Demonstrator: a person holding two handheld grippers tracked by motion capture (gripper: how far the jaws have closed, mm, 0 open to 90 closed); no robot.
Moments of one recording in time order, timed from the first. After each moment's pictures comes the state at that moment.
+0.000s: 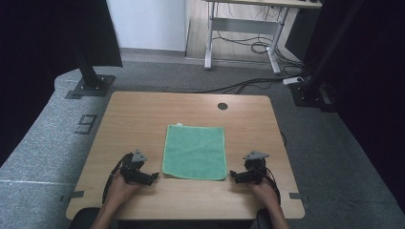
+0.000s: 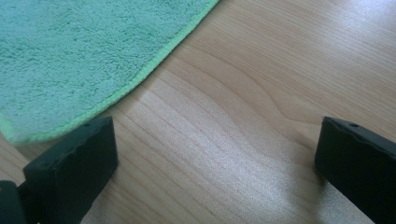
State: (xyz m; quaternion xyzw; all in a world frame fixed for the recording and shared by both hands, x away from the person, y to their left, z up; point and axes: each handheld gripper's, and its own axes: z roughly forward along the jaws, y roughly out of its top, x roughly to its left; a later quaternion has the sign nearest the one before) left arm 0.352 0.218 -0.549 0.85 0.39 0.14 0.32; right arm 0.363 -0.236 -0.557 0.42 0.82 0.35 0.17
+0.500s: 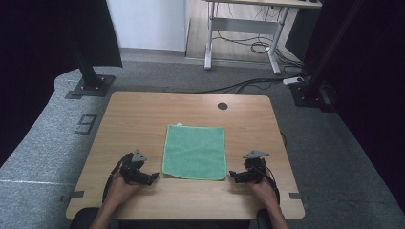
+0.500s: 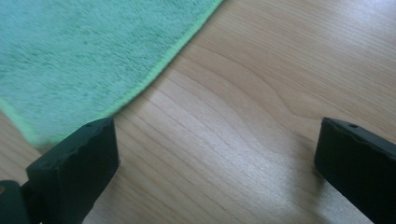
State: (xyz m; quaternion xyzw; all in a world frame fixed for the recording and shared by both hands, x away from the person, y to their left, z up) left arm 0.352 0.218 -0.549 0.85 0.39 0.14 0.32; right arm 0.363 -0.234 -0.551 0.44 0.82 0.34 0.15
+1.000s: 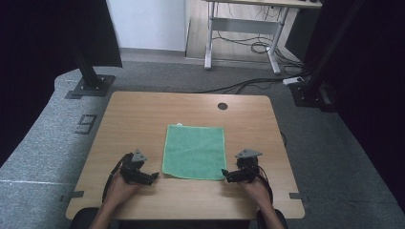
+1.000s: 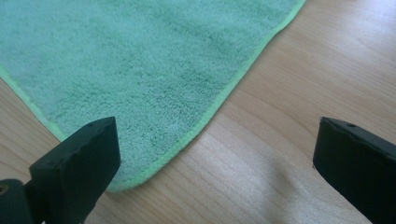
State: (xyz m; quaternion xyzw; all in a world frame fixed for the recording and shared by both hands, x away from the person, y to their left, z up) left arm 0.352 0.217 -0.549 0.85 0.39 0.14 0.32; right arm 0.357 -0.204 -0.536 0.41 0.82 0.36 0.17
